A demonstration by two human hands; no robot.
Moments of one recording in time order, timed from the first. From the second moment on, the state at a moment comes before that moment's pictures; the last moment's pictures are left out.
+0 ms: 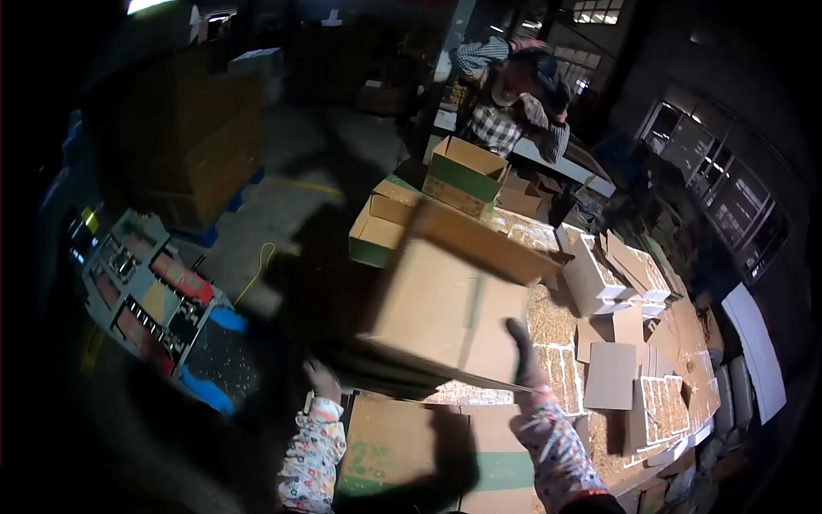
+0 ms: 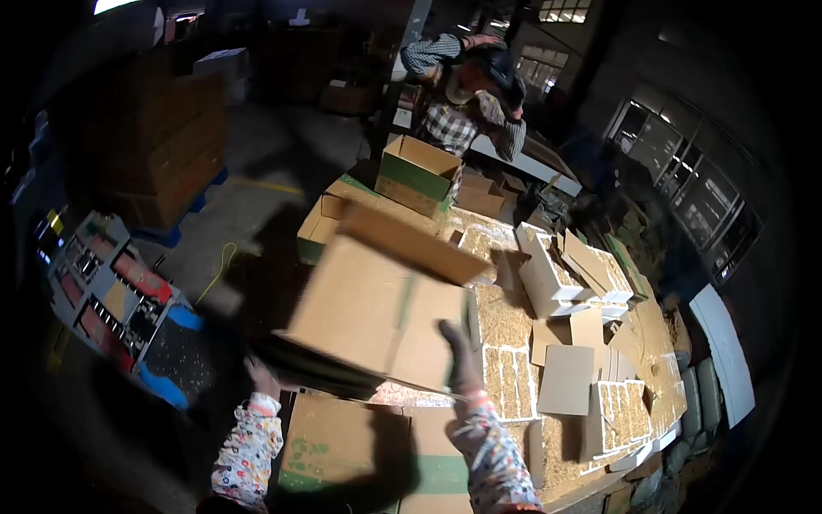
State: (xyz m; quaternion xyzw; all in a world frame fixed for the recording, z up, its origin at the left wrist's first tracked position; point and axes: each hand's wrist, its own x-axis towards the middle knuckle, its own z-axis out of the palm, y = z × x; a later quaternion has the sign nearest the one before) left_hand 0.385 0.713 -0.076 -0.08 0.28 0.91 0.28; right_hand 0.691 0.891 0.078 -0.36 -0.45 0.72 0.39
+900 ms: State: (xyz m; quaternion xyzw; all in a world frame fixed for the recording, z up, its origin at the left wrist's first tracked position) left_hand 0.523 0.590 0.131 0.18 0.47 0.76 0.40; right_hand 0.870 0.723 0.148 -0.39 -0.56 0.37 0.64
